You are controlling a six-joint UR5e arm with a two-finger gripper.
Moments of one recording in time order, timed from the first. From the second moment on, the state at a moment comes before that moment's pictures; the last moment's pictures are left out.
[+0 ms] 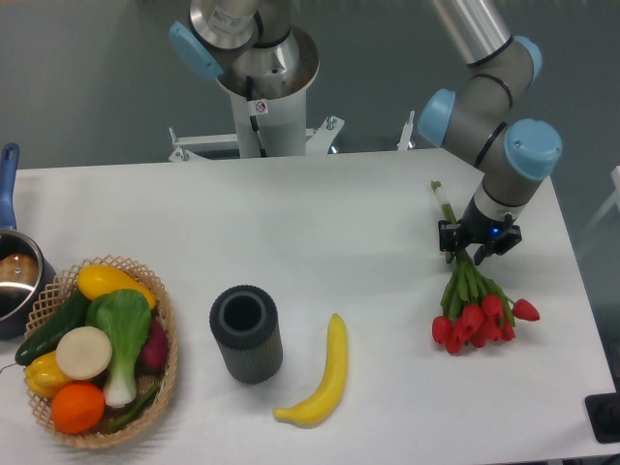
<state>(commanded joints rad) 2.91 -2.07 -1.76 -0.89 1.45 0.94</state>
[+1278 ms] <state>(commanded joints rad) 2.89 -1.75 -1.65 -0.89 1.00 0.93</state>
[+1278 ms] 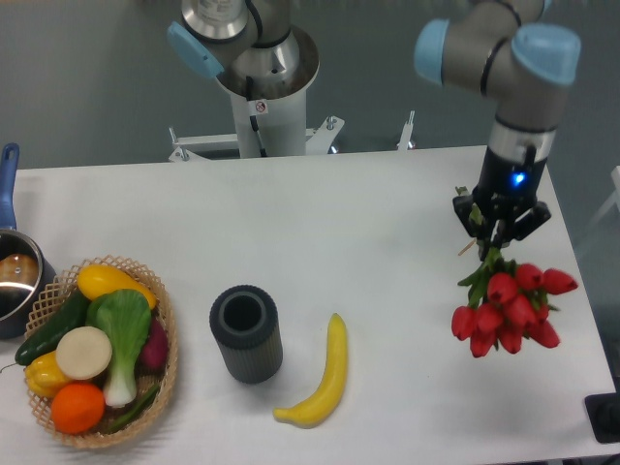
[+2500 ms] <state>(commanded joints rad) 2.79 -1.71 -1.58 -0.88 0.53 0.92</state>
